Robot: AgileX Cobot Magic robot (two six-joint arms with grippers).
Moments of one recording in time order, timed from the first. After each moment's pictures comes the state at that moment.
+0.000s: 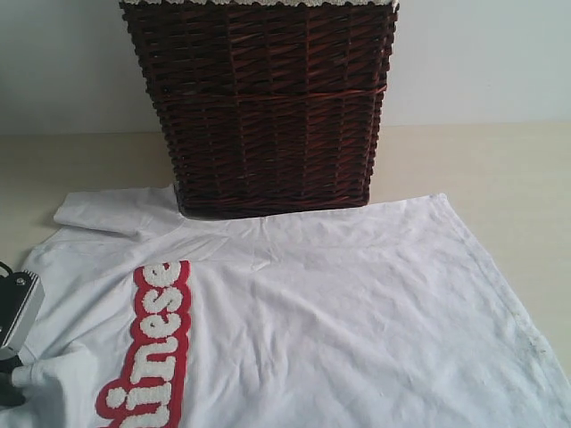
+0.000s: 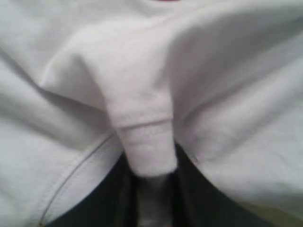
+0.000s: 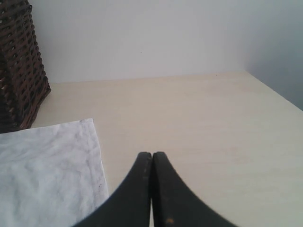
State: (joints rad) left arm 0.08 1.72 -0.58 -0.49 0.59 2.07; right arm -0.22 0.01 0.00 0.24 0.30 -0.23
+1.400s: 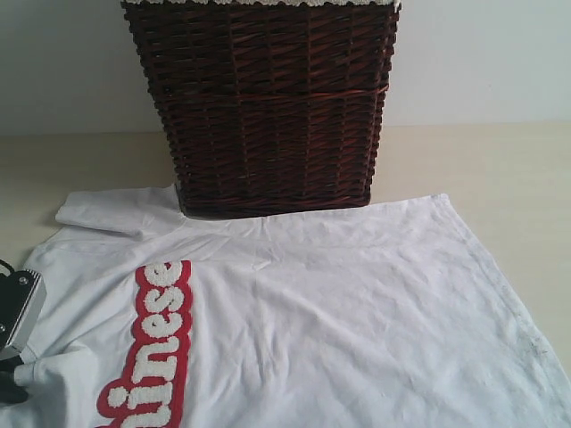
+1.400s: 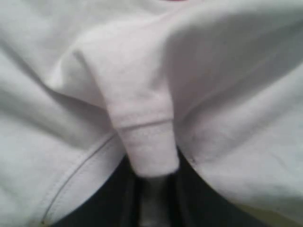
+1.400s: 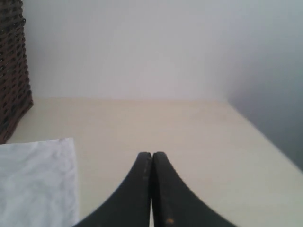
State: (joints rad) left arm 0.07 1.71 -0.58 -0.50 0.56 2.06; right arm -0.22 0.01 0.00 0.13 0.19 -0.26
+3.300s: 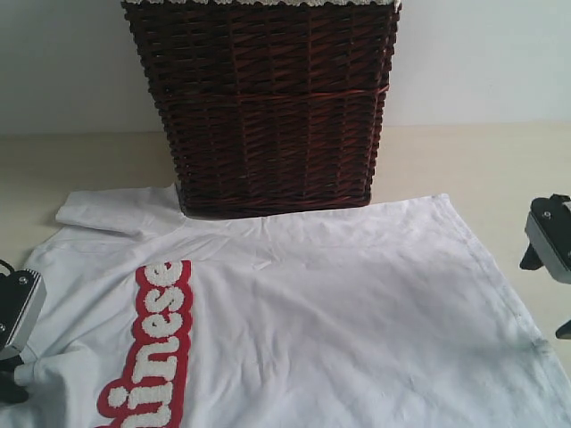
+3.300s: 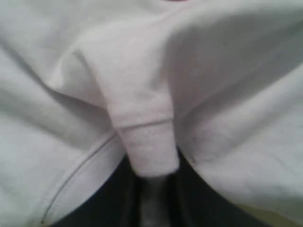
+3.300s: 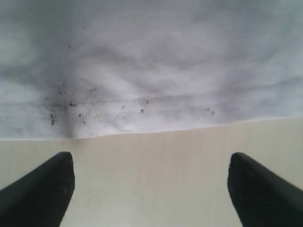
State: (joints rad) left arm 0.07 1.71 -0.58 -0.50 0.57 2.06; right arm -0.20 1.83 -0.93 0.36 0.74 -2.10
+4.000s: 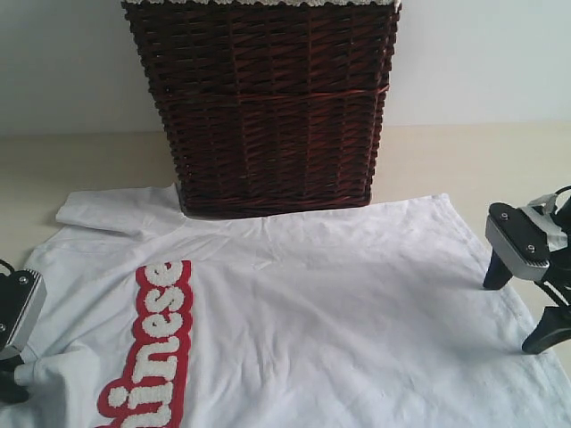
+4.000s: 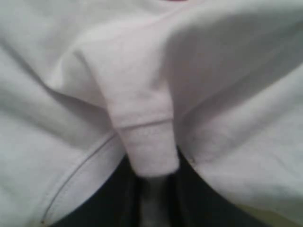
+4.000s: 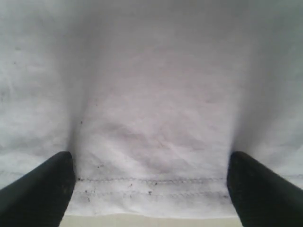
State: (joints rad) left arm 0.07 1.71 -0.58 -0.50 0.57 2.06; right arm -0.12 1.98 -1.05 0.35 0.90 -1.99
